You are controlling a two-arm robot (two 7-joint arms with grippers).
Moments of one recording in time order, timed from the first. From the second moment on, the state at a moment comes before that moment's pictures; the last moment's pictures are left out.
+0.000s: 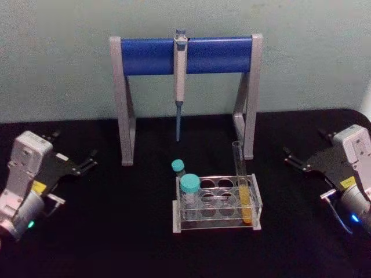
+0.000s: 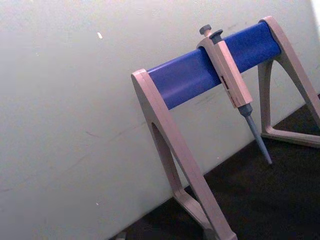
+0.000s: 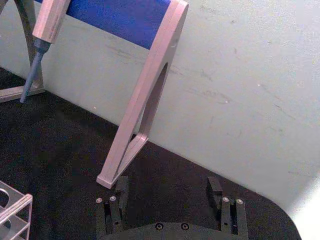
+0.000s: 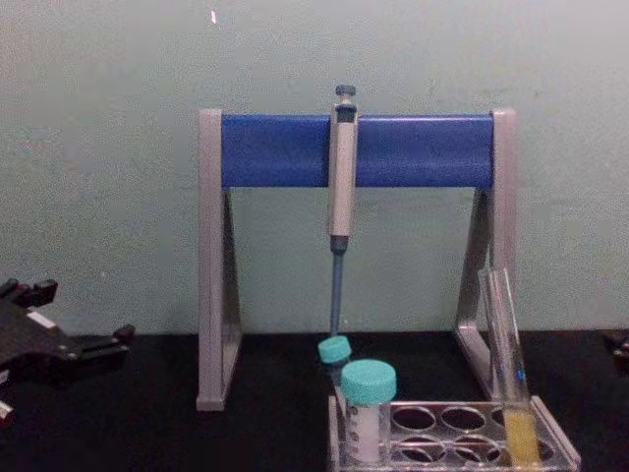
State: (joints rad) left arm -0.20 0.60 0.45 -1.41 -0.25 -0.12 0.03; right arm 0.20 0.60 -0.45 -1.41 0.25 -0.12 -0.03
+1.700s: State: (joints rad) left arm -0.20 0.60 0.45 -1.41 -0.25 -0.12 0.03; right arm 0.02 0.66 -0.31 -1.59 0.45 -0.24 0.27
